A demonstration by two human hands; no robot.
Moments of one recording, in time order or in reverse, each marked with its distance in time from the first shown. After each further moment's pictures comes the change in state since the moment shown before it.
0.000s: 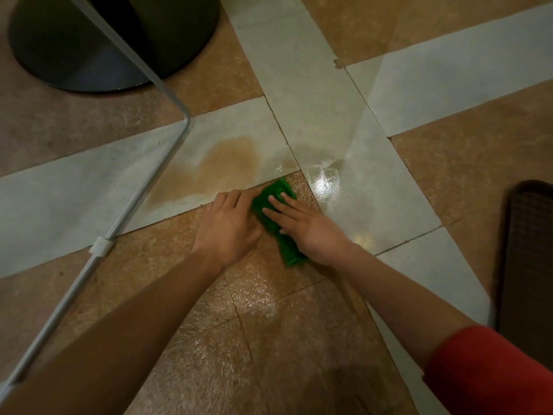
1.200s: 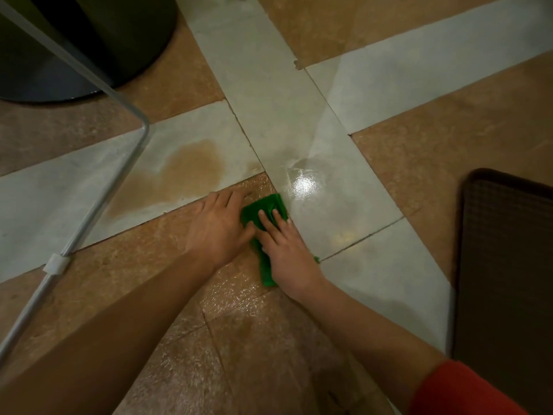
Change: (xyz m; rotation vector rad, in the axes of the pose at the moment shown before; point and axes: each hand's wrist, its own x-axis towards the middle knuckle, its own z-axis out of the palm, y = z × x) left_hand 0.018 0.041 0.008 -0.033 -0.017 0.019; right_hand -0.049 -0.029 0.011 0.086 0.080 0.276
